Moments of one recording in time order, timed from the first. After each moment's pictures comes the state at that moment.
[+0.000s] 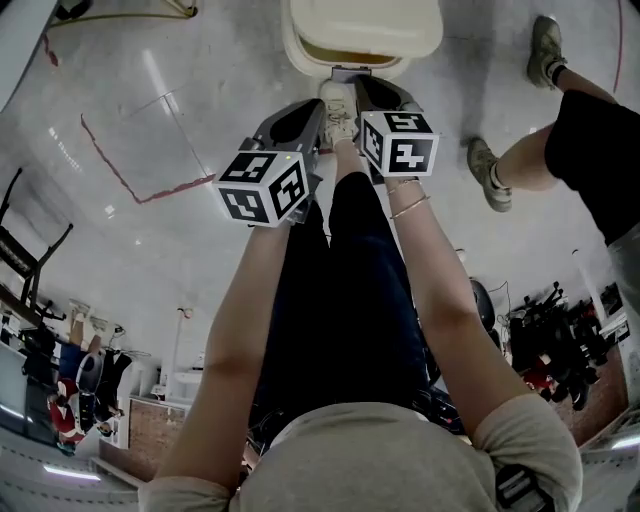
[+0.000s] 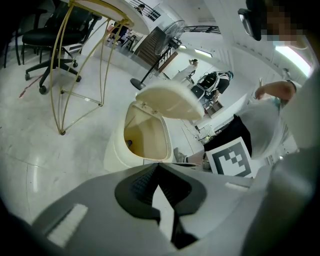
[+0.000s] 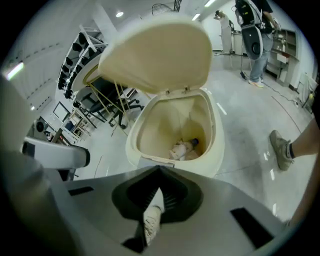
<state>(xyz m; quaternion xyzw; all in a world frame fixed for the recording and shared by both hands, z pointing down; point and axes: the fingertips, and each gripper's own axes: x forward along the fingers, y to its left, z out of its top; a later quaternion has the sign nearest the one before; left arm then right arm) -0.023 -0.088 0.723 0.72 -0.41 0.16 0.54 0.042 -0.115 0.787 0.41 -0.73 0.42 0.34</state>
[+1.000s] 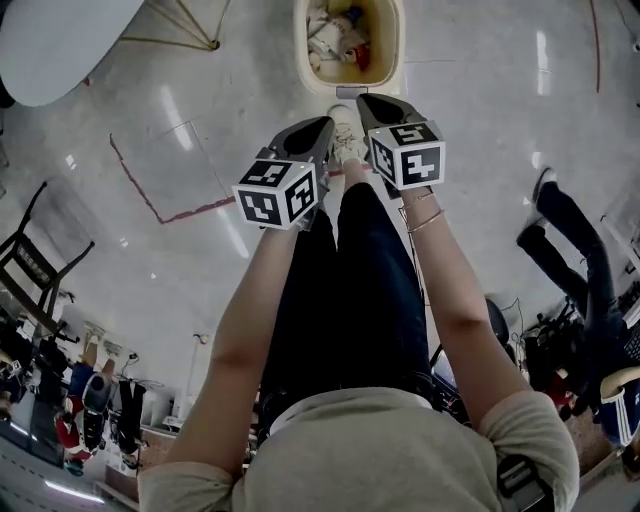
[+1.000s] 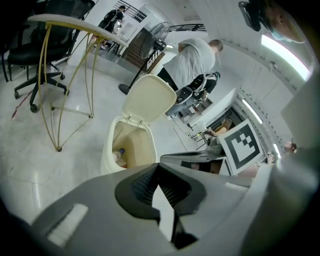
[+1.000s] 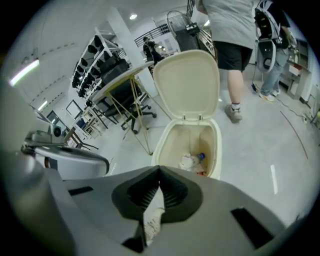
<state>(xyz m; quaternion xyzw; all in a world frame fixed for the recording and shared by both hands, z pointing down) -0.021 -0.091 0.654 0.77 -0.38 0.17 0.49 0.030 -0.127 0.688 0.38 -0.78 0.38 0.33</state>
